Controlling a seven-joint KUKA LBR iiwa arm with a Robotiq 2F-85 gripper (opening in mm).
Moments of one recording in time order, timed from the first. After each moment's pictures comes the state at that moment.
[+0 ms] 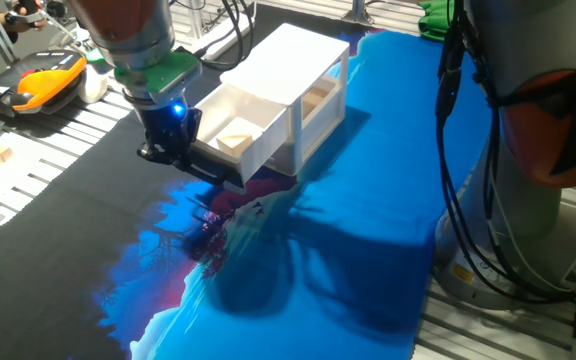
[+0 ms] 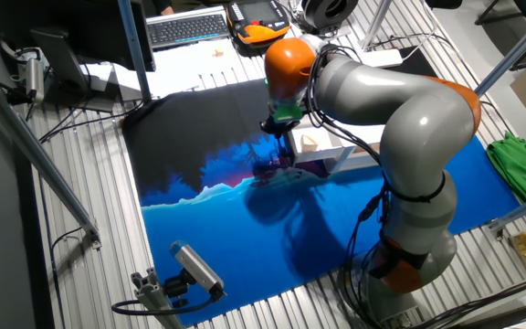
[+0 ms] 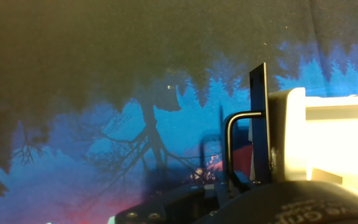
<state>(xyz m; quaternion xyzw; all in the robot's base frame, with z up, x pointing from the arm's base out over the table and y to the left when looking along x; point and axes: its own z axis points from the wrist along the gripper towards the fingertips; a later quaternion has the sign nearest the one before) 0.525 0.155 0.172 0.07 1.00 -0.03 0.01</state>
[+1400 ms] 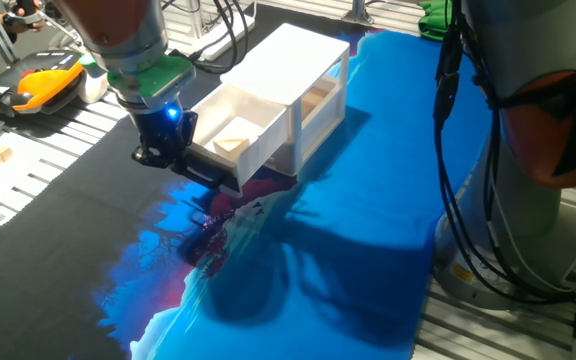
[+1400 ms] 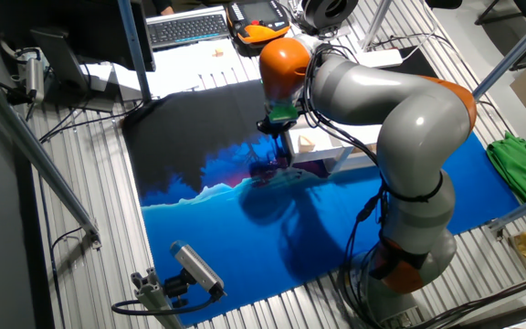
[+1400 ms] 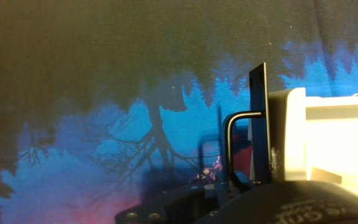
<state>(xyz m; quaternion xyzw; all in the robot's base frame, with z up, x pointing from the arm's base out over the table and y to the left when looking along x) 0.527 0.165 0.173 0.07 1.00 -0.03 0.01</state>
